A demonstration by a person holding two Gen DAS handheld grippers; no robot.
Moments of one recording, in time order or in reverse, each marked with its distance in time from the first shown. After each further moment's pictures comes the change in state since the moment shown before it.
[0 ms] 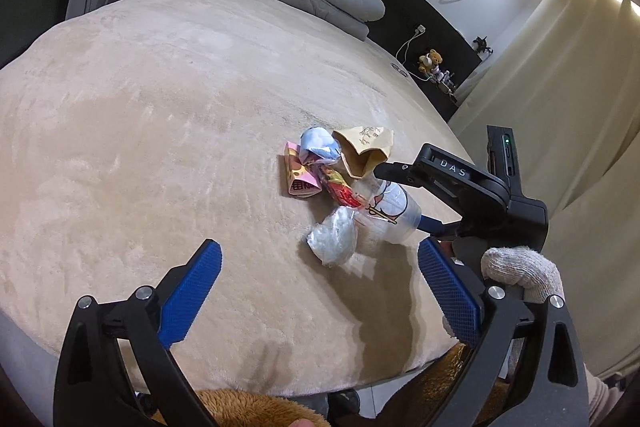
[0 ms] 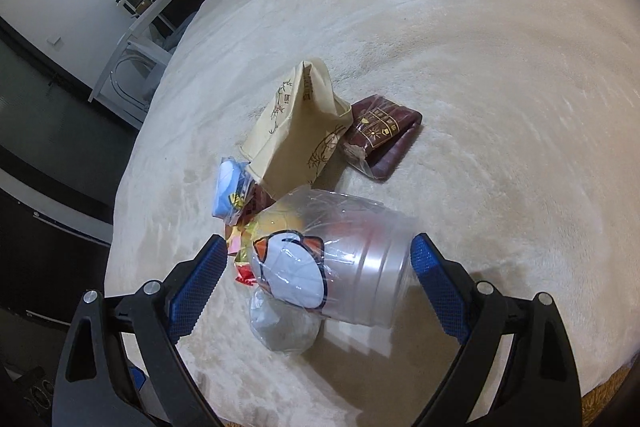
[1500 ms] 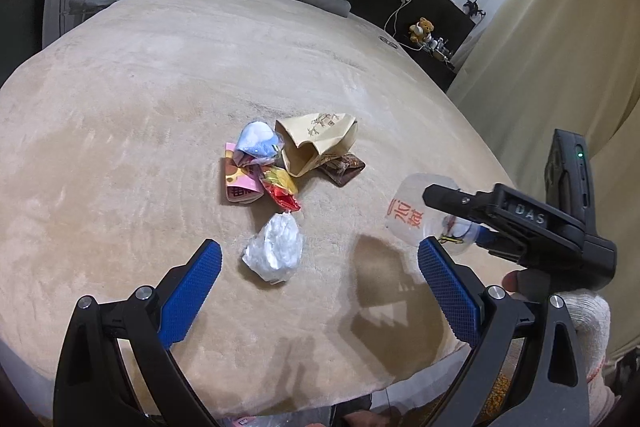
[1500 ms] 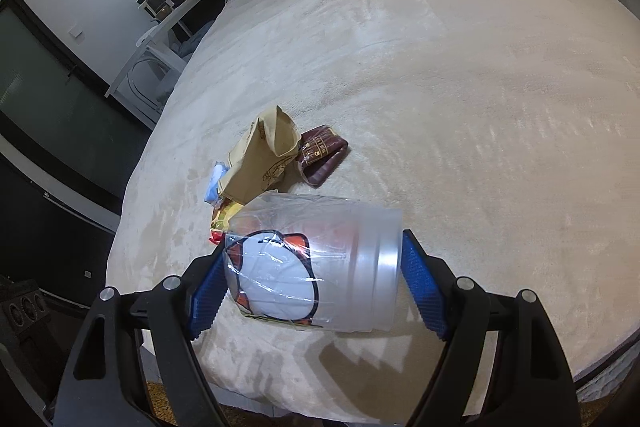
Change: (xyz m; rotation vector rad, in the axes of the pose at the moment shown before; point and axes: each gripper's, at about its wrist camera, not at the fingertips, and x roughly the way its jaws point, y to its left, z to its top) left arm 0.050 -0.073 0.009 0.129 0.084 0.049; right arm -0.079 -0.057 -0.003 -0.071 -0.057 0.039
